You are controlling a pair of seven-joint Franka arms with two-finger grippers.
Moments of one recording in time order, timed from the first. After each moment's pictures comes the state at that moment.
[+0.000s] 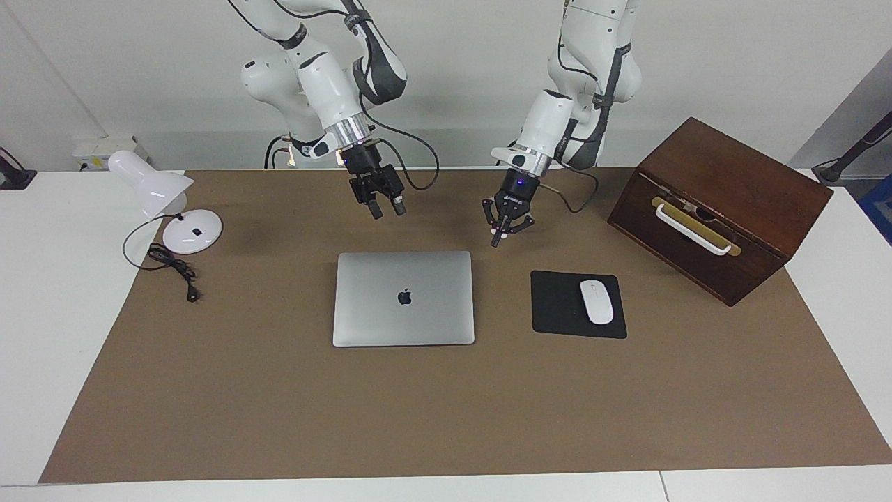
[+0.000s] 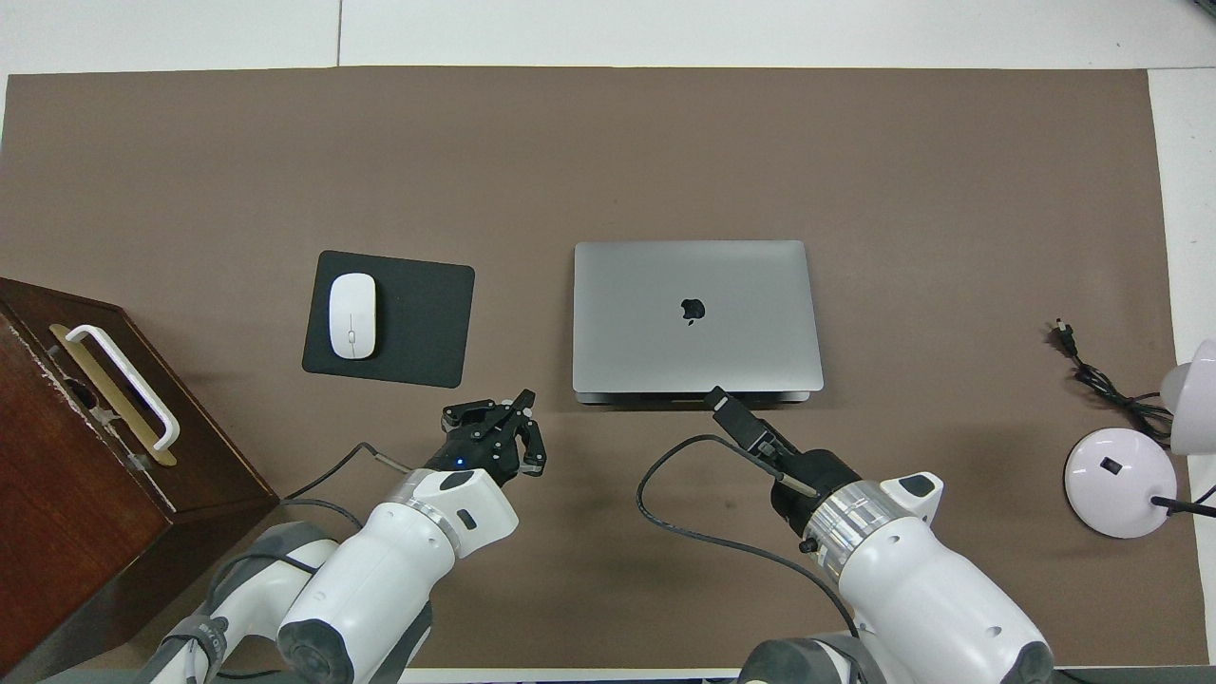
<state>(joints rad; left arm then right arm) -0.67 -0.04 0.00 -2.73 -0.03 3.47 -0.14 0.52 -0.29 0.16 -2.70 0.86 3.17 0.52</state>
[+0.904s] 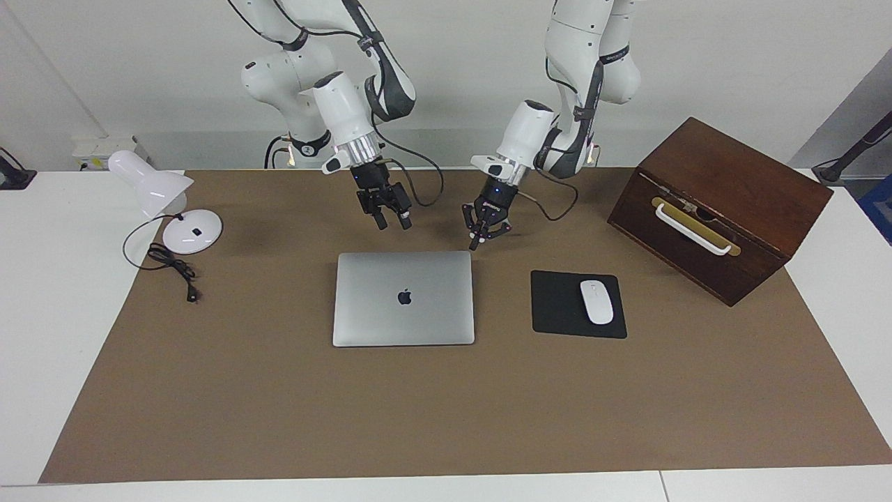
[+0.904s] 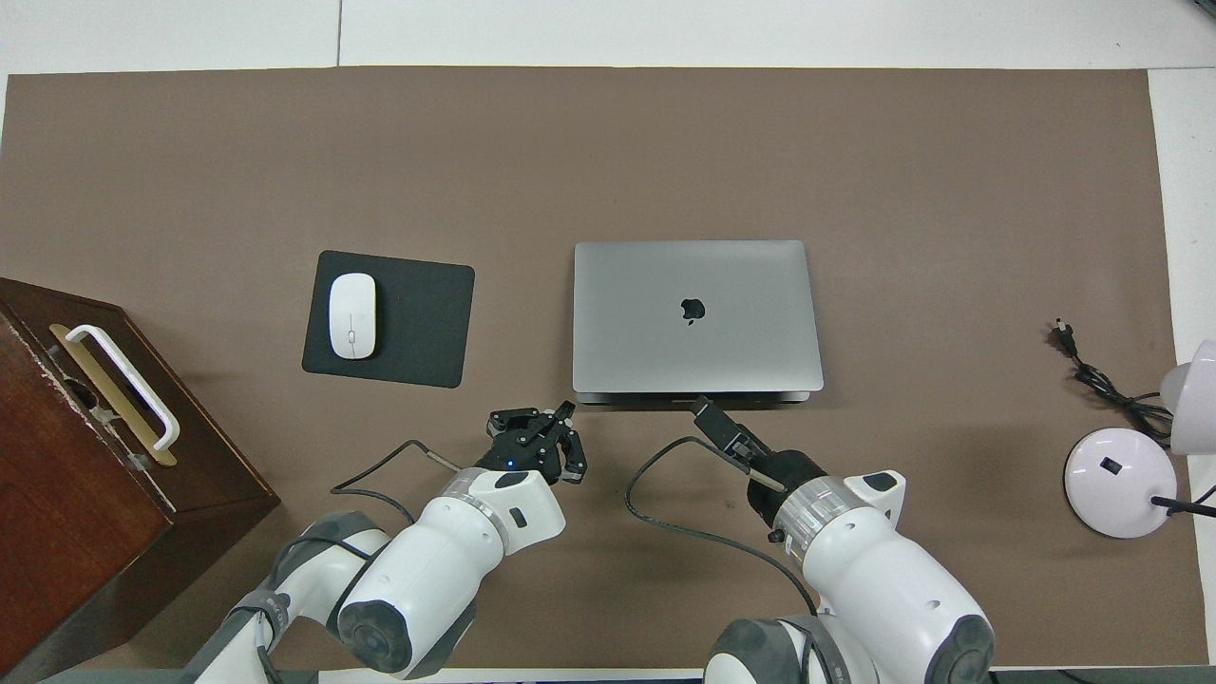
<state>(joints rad) -0.74 0.09 0.00 -2.65 -0.05 3.48 -0.14 0.55 -0.17 0.16 -2.70 0.88 3.21 0.52</state>
